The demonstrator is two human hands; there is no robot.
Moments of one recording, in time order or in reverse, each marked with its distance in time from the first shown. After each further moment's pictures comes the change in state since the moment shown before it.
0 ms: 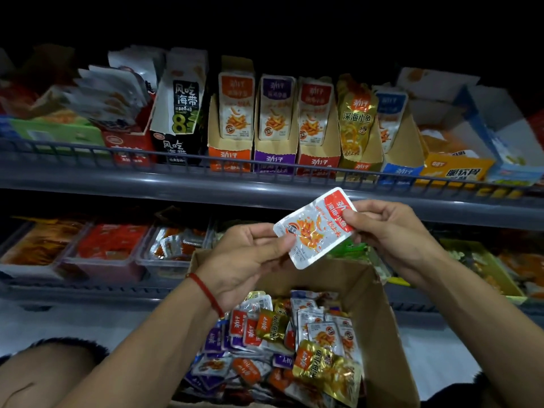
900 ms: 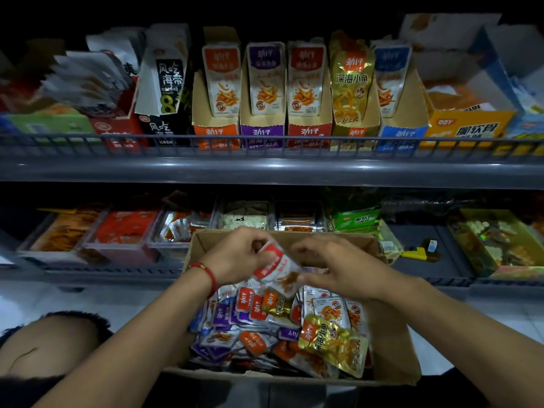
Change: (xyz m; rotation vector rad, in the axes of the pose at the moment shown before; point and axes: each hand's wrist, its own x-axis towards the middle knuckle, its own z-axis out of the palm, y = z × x) left_hand 0.024 -0.038 -0.031 1.072 -0.022 -0.024; right_hand -0.012 0.077 0.030 -0.983 -0.491 -0.267
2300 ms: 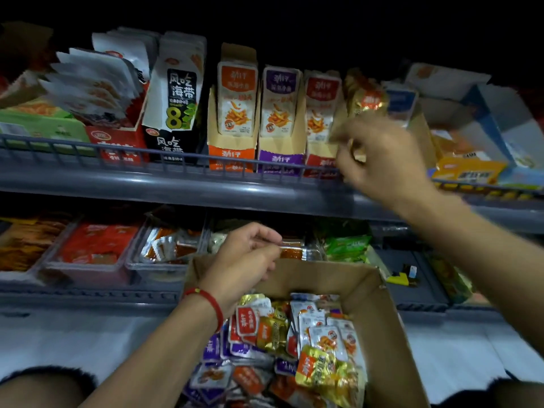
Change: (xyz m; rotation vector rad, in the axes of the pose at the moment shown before) left_hand -0.007 0.026 -0.028 -0.559 0.221 -0.088; right_hand 0.069 -0.041 -0.153 -0.523 0.834 -0.156
